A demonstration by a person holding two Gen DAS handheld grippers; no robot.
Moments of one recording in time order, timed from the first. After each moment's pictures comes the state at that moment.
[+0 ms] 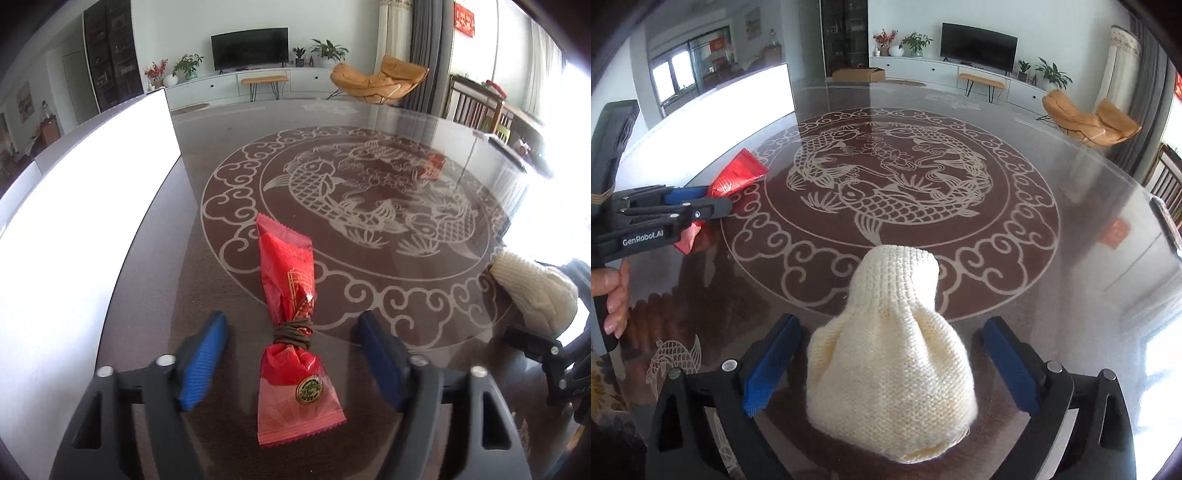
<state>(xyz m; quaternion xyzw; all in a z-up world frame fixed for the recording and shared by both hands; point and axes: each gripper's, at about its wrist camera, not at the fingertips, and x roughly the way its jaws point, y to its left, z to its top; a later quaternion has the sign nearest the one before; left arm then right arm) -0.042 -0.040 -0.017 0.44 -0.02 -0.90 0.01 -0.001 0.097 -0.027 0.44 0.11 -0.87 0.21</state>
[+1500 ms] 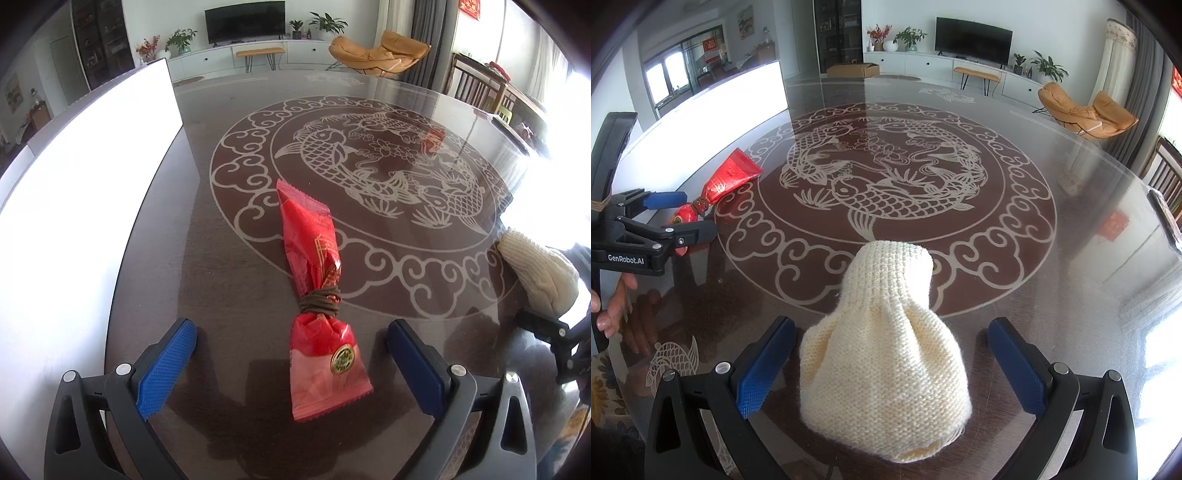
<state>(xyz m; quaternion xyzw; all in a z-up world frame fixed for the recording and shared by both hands) -0.041 -0.058 -0.022 0.51 -0.02 -0.86 -0.02 -0.008 0.100 -0.029 0.47 0.12 -0.85 0.20</state>
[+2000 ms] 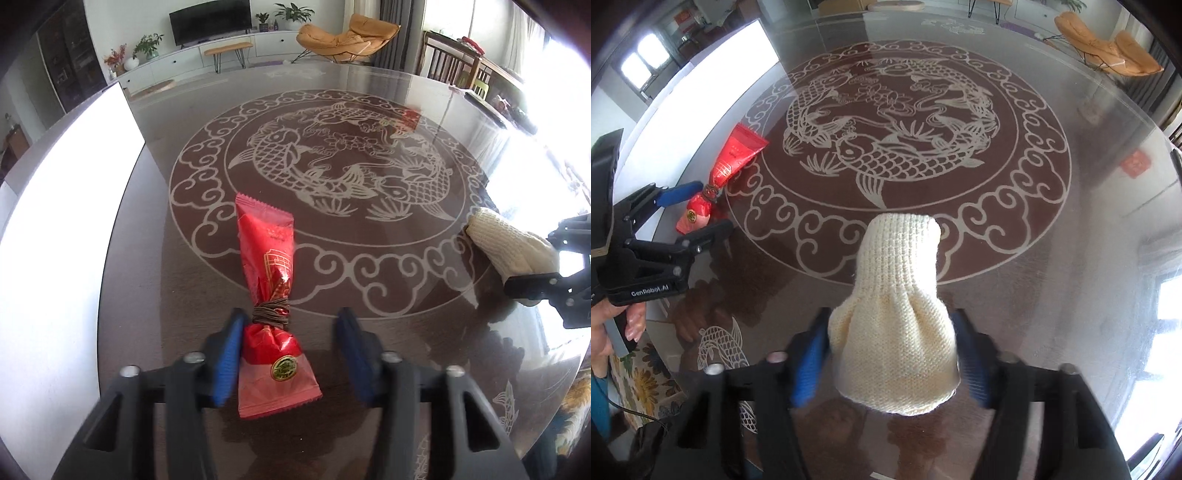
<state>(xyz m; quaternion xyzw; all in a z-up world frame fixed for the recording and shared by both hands) -0.048 -0.025 -0.008 0.51 -0.05 -0.85 -0.06 -0.040 0.103 -0.008 0.62 0.10 -0.75 0.20</state>
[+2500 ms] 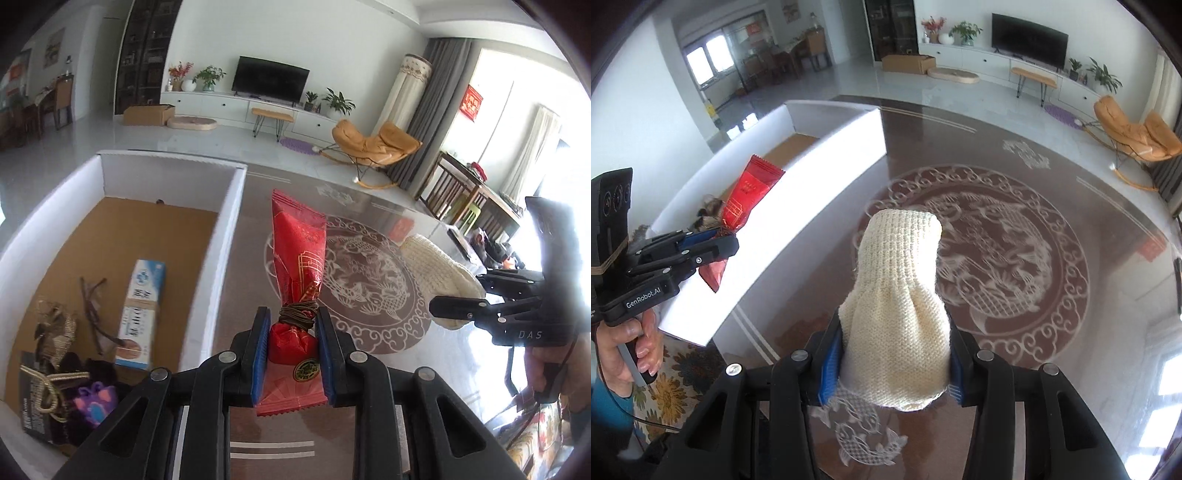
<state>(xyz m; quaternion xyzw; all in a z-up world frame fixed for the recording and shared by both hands) 0.050 -0.168 0.132 0.37 0.13 -0.92 -0.03 -0.011 -0.017 0.130 0.47 0.12 -0.81 0.31</state>
